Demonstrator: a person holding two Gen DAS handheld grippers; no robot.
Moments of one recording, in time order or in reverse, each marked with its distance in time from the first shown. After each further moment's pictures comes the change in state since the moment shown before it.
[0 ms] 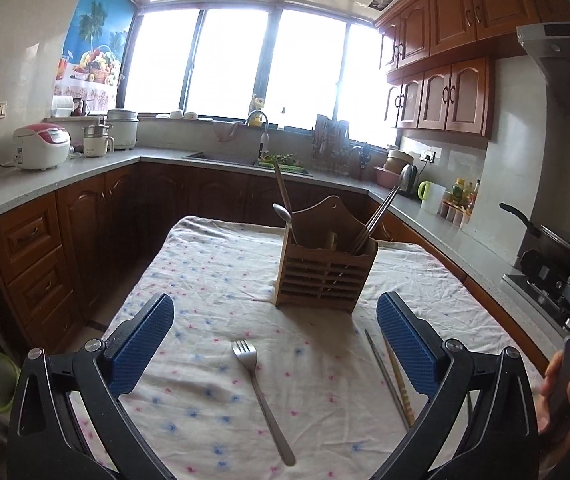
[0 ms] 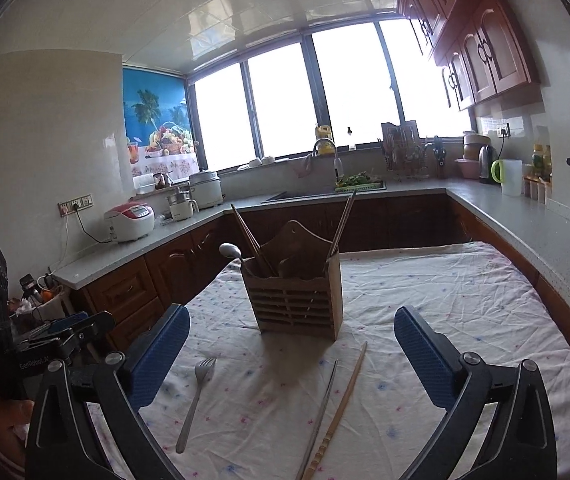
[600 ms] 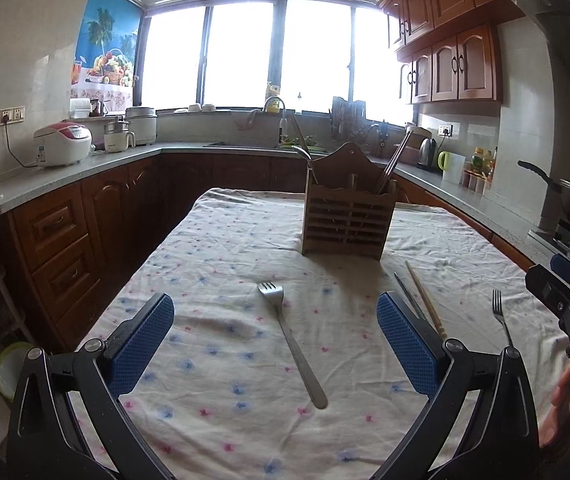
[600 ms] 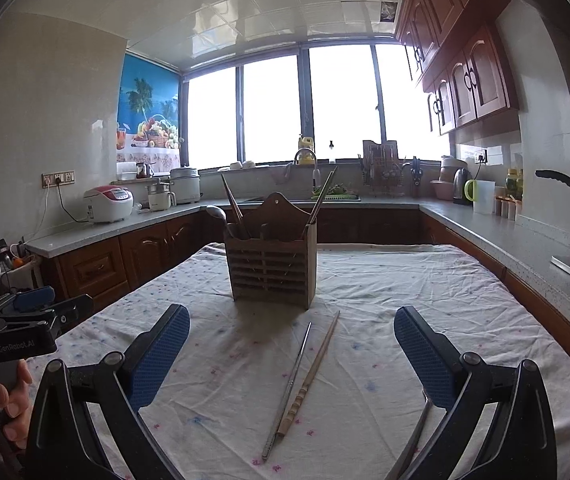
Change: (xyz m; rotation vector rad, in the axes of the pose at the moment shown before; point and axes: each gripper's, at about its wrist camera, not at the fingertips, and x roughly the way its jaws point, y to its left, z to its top) left arm -0.005 -0.005 -0.079 0.053 0.042 0.098; right arm -0.011 0.014 -0.091 -0.093 0.015 -0.111
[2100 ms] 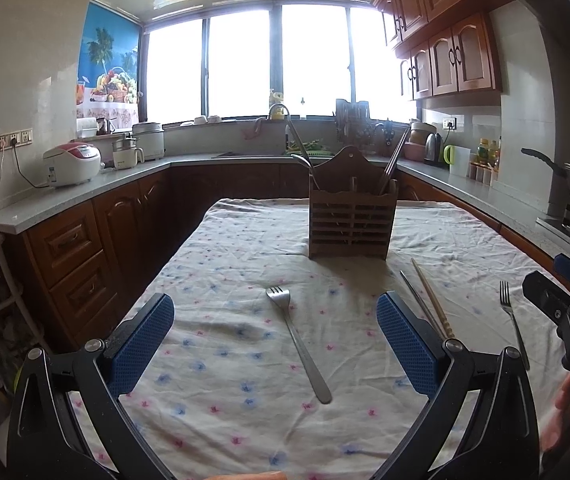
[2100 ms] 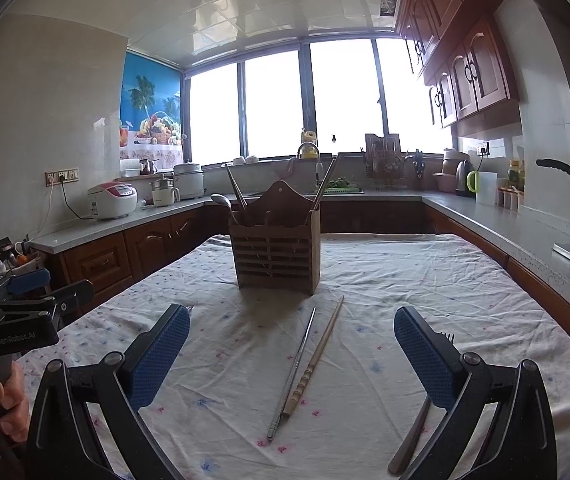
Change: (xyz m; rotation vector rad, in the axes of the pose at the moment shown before) left arm -0.013 -0.015 0.000 0.055 -0.024 0.054; right arm -0.006 -0.003 -0.009 0.015 0.008 0.014
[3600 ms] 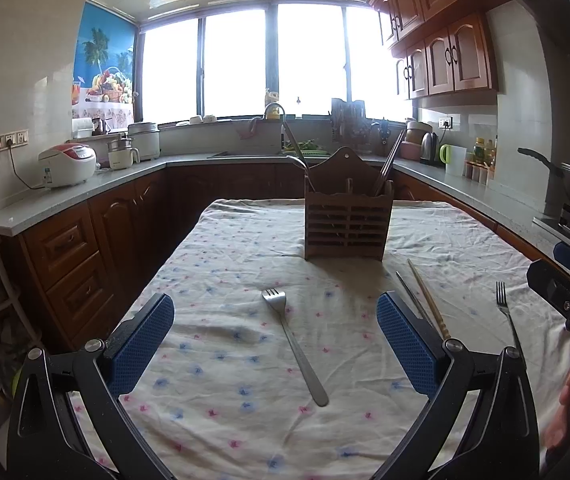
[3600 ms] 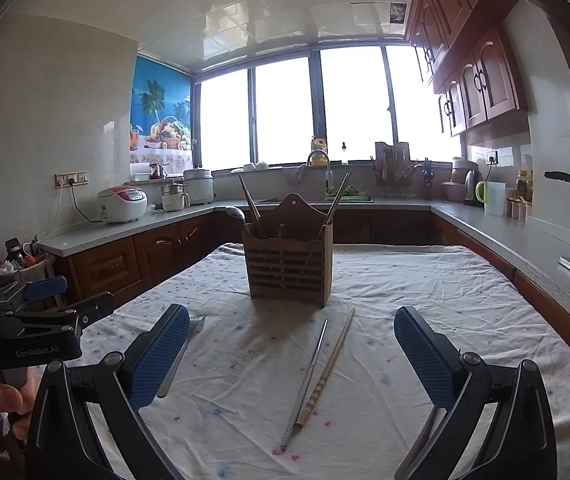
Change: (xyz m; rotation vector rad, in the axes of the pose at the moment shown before) left arm 0.001 0.000 0.004 0.005 0.004 -0.016; right arm -0.004 0.009 0.011 -0.015 -0.020 0.029
